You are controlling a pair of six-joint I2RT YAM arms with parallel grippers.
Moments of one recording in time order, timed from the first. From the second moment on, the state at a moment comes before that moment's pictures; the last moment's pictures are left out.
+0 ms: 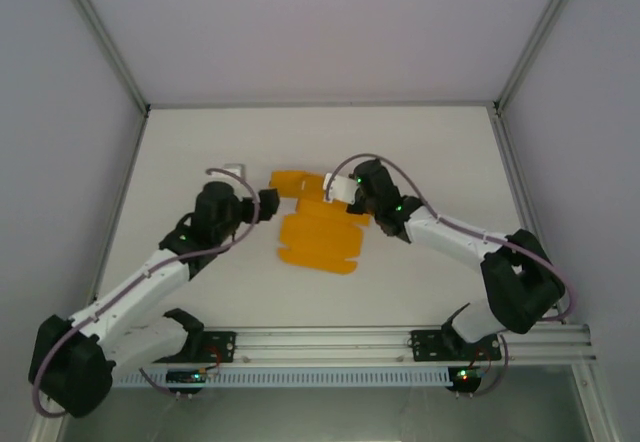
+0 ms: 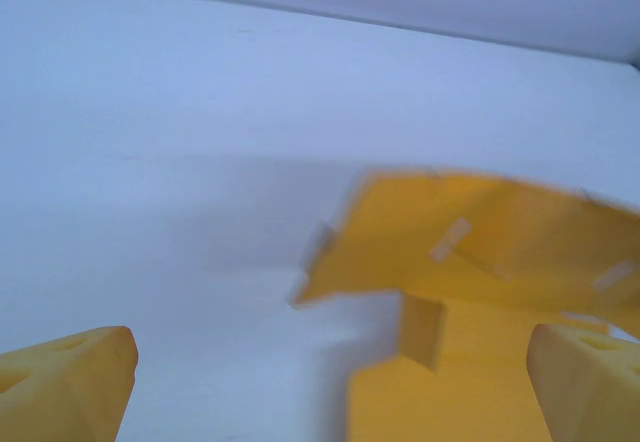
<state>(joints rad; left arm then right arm) -0.50 0.98 0.64 -0.13 -0.16 -0.44 0.69 1.48 0.87 0.04 0.23 -0.95</state>
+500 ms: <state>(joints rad) -0.18 1.29 0.75 -0.24 0.01 -0.52 0.78 1.67 0.60 0.89 0.31 -1.41</state>
